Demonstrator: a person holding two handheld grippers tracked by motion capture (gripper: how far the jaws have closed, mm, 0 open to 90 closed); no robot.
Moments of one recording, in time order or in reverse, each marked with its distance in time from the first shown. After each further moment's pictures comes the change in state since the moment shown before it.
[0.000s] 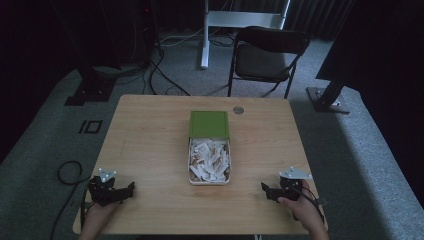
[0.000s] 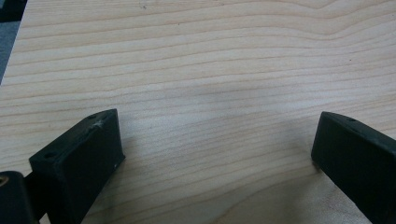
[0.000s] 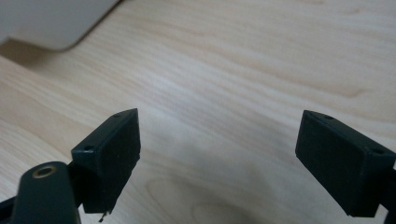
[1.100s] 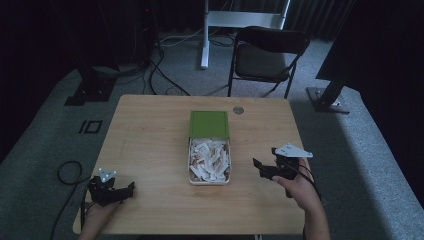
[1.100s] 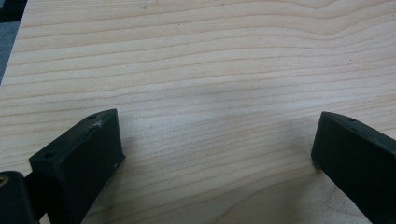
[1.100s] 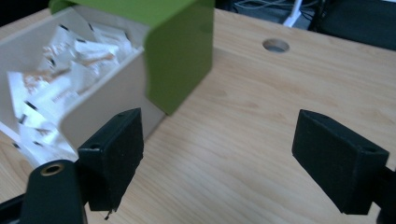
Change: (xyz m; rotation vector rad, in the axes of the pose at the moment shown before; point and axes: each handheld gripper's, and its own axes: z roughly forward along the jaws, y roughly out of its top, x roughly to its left) left arm 0.000 0.000 0.000 0.000 0.000 0.001; right arm 0.019 0.085 -0.023 -0.172 0.064 -0.051
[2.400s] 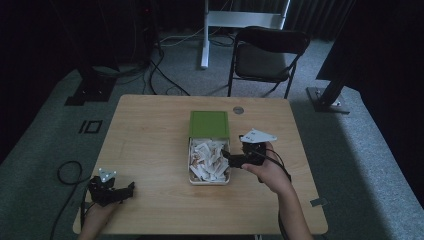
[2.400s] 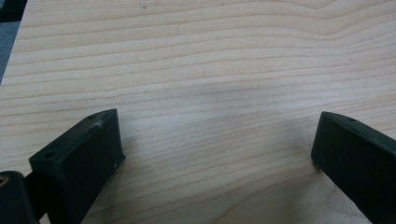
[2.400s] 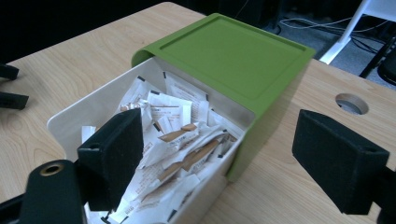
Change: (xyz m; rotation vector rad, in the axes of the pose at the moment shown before) left arm 0.000 0.000 0.000 -0.001 0.000 0.001; right arm 0.060 0.058 0.048 -0.013 0.139 -0.115
